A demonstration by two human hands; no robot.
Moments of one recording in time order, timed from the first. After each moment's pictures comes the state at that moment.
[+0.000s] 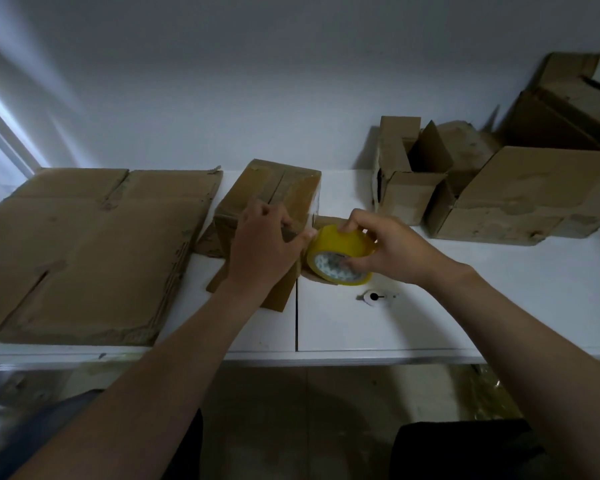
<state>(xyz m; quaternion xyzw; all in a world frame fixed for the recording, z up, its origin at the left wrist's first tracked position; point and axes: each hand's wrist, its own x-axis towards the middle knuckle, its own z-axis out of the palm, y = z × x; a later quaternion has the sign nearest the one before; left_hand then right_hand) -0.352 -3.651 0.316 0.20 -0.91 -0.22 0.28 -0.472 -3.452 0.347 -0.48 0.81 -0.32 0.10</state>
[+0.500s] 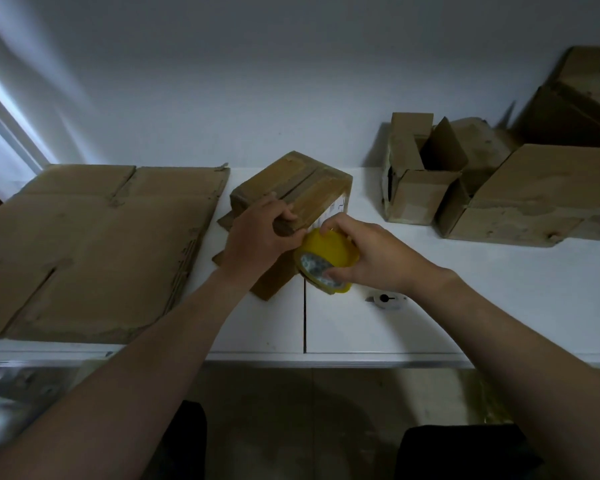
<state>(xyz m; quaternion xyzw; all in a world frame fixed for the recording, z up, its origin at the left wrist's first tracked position) -0.353 -3.689 0.307 0.11 -0.90 -0.31 0.29 -0.453 -3.478 0.342 -0.51 0.81 -0.28 0.12</state>
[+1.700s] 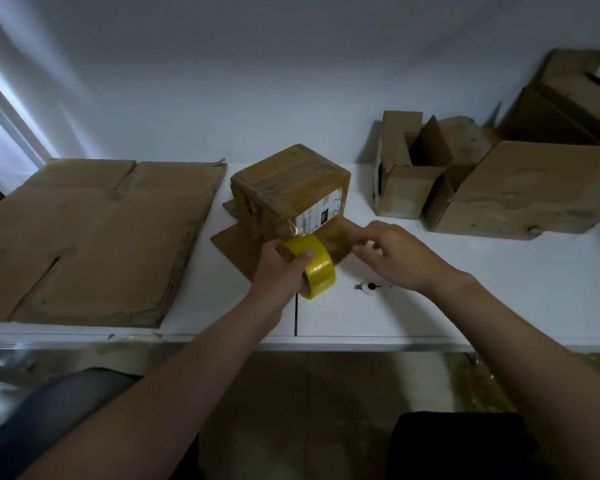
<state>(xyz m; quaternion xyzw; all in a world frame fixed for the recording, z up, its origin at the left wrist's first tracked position) -0.322 -3.601 0.304 0.37 -0.64 -0.67 0.12 -0.462 -3.432 0.333 -0.46 0.85 -0.23 0.08</state>
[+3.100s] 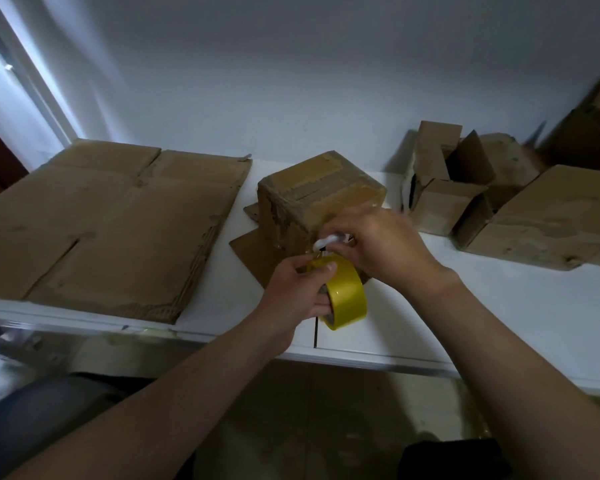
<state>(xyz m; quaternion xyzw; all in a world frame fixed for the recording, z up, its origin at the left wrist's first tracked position) -0.295 -3.601 0.319 0.33 -0.55 -0.76 0.09 -0.437 -3.507 0.359 -0.60 0.77 -0.19 -0.11</state>
